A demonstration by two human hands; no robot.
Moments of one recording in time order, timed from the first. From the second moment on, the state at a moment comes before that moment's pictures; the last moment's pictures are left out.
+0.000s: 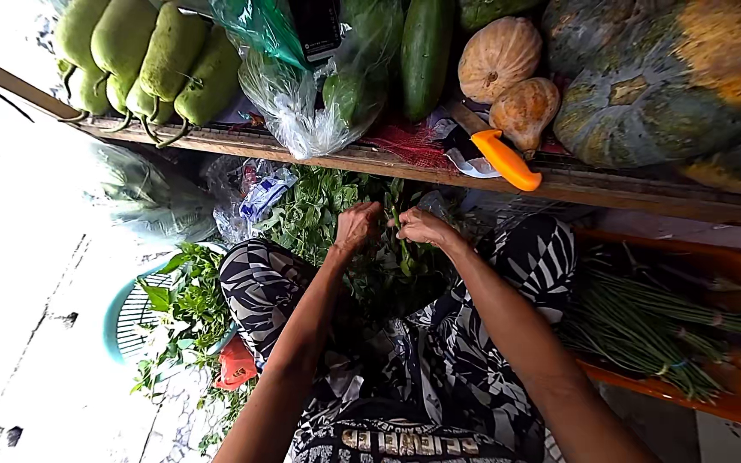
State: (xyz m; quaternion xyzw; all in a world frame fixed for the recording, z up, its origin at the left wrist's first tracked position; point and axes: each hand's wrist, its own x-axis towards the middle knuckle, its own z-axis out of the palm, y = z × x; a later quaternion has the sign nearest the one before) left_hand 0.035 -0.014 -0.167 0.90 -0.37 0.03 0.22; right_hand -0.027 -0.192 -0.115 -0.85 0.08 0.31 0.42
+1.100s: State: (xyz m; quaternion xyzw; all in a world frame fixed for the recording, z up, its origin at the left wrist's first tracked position) left_hand -0.114 -0.004 -0.147 0.89 -0.03 -0.05 0.44; right_hand -0.056 -0.158 -0.098 -0.69 0.16 0.04 0.71
